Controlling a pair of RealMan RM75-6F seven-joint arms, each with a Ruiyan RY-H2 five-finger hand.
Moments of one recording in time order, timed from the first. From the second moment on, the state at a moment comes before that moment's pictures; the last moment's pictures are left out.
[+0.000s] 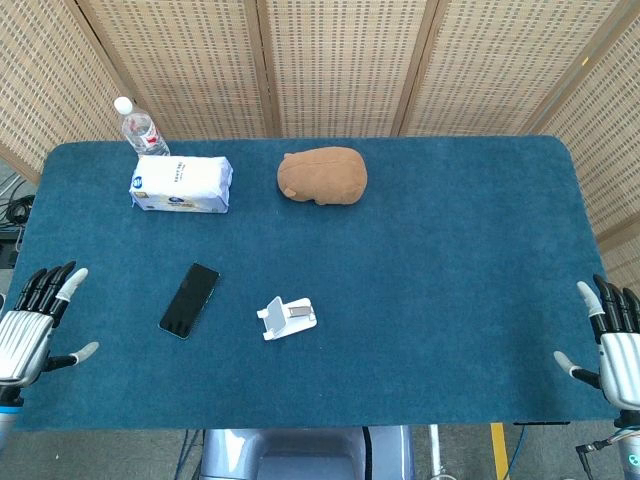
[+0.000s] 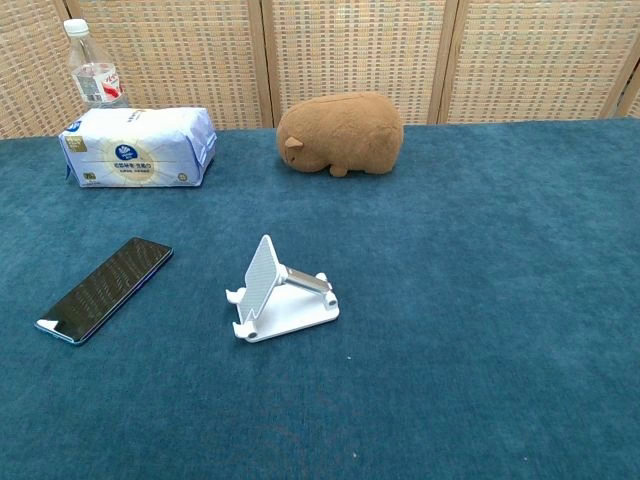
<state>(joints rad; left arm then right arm) -0.15 -1.10 -0.01 -1.61 1.61 1.49 -0.04 0.04 -1.15 0.09 -1.50 -1.54 1.59 0.05</state>
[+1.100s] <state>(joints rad) -0.39 -1.13 -0.03 -1.52 1.48 0.95 -0.62 0.04 -1.13 0.09 -1.50 -1.54 1.58 0.09</state>
